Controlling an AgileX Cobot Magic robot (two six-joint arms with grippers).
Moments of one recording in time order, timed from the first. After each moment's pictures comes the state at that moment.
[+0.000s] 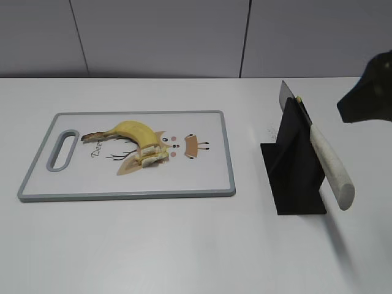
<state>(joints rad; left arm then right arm) -0.08 0.00 -0.48 0.02 1.08 0.08 0.42 1.14 -1.00 0.09 0.89 0.05</state>
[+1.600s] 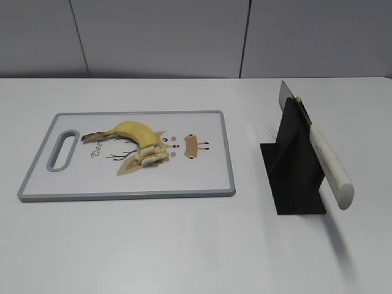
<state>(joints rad) -0.08 0.00 -0.48 0.02 1.08 0.08 0.42 0.14 -0.51 0.12 1.04 -0.18</state>
